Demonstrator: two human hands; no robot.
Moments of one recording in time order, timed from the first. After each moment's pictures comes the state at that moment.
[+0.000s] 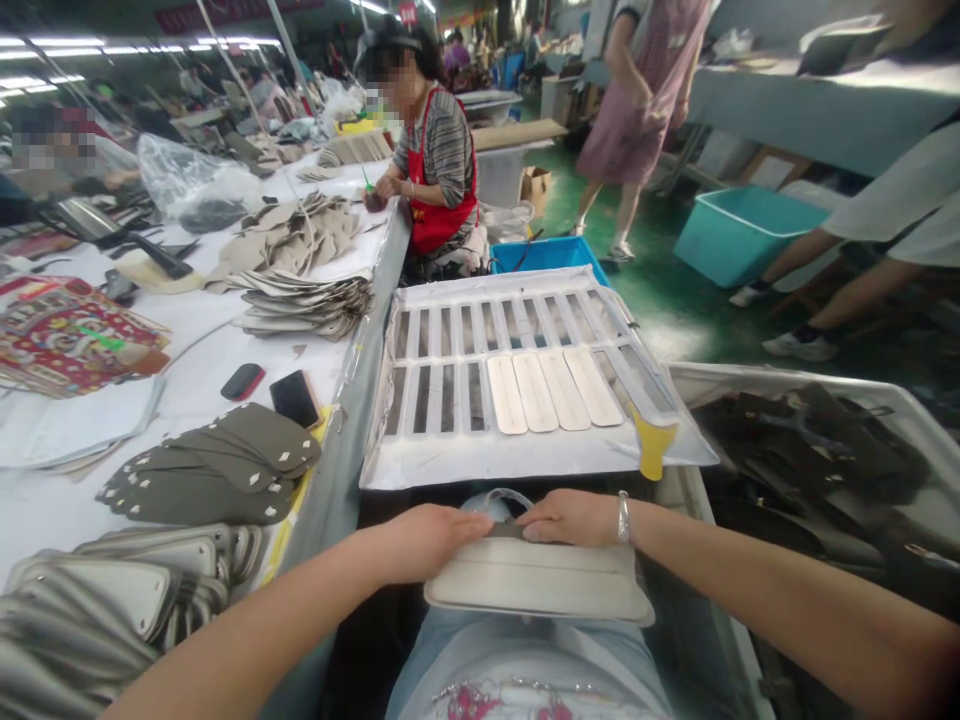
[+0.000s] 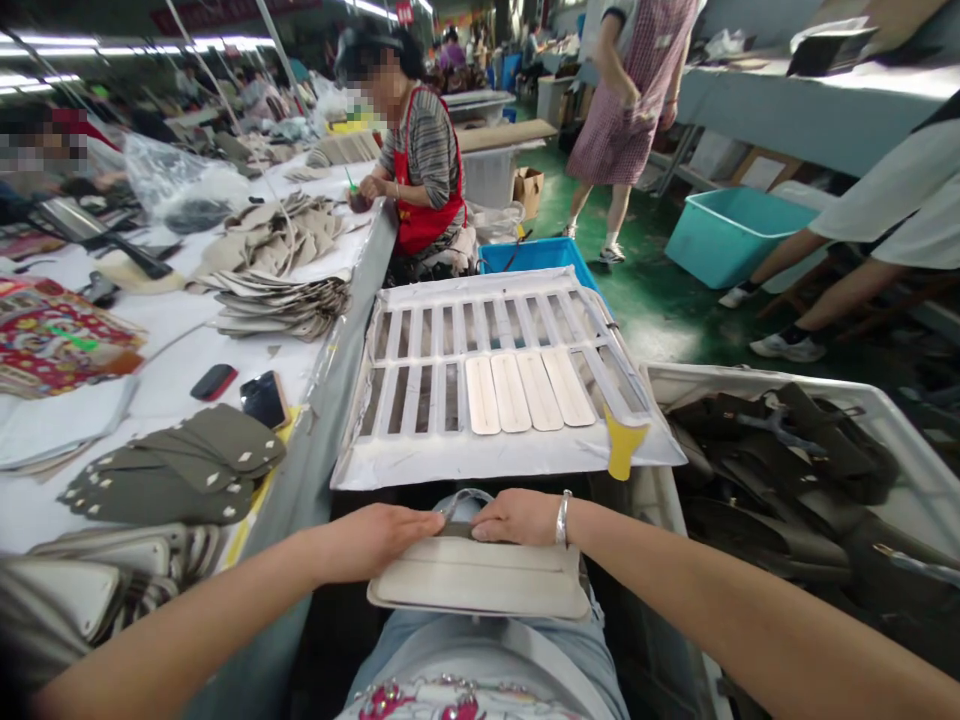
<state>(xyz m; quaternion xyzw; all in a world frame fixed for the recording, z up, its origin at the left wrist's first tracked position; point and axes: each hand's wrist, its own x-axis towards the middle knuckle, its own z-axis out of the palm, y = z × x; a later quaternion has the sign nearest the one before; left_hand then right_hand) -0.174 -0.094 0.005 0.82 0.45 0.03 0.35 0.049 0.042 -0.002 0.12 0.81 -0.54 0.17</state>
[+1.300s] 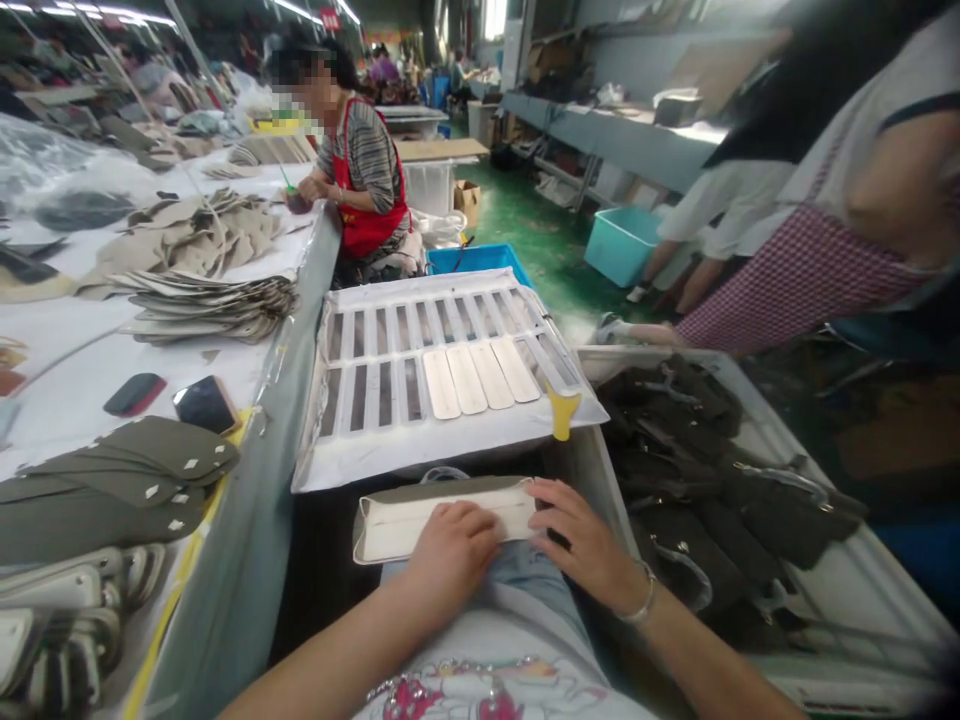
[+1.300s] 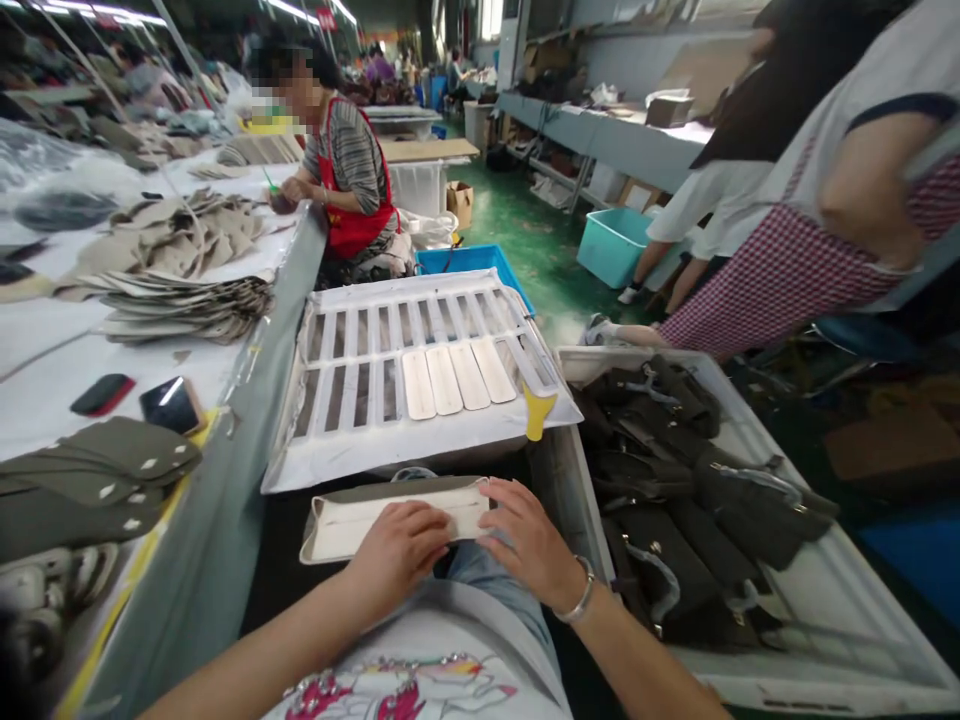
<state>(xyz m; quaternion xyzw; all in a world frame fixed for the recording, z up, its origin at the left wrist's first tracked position) -0.028 -0.124 0.006 0.82 0.52 0.15 0.20 0.191 -0.062 -0.006 0.33 0.89 -0.25 -0.20</state>
